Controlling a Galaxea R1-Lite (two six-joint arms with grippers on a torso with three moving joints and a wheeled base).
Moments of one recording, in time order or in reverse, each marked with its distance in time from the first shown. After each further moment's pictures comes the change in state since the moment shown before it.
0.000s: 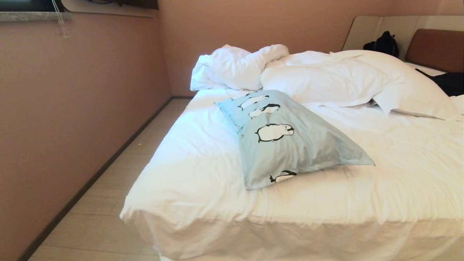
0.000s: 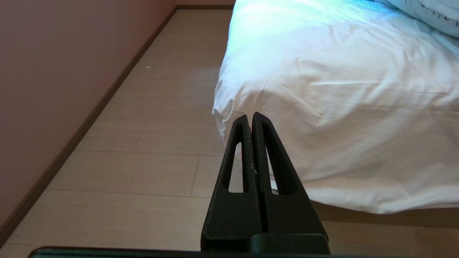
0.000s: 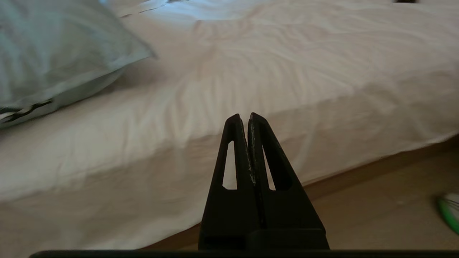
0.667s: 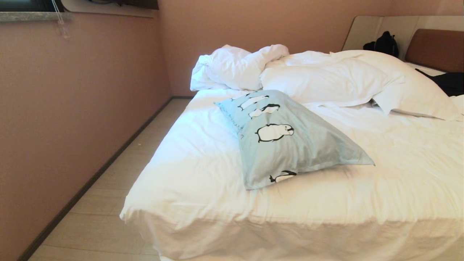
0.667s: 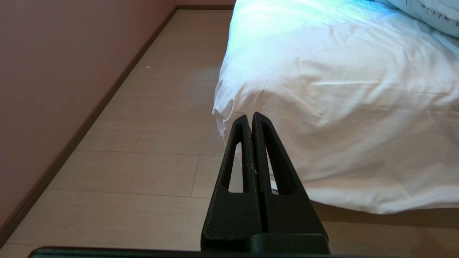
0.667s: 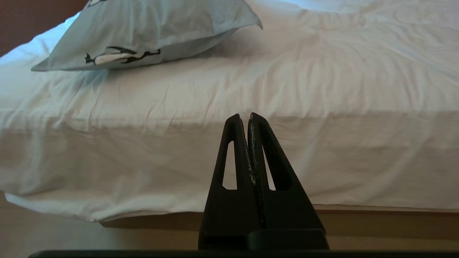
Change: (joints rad) left arm 0.000 0.000 0.000 0.000 0.000 0.000; right arm 0.026 -0.198 0.159 -0.012 0.336 -0.029
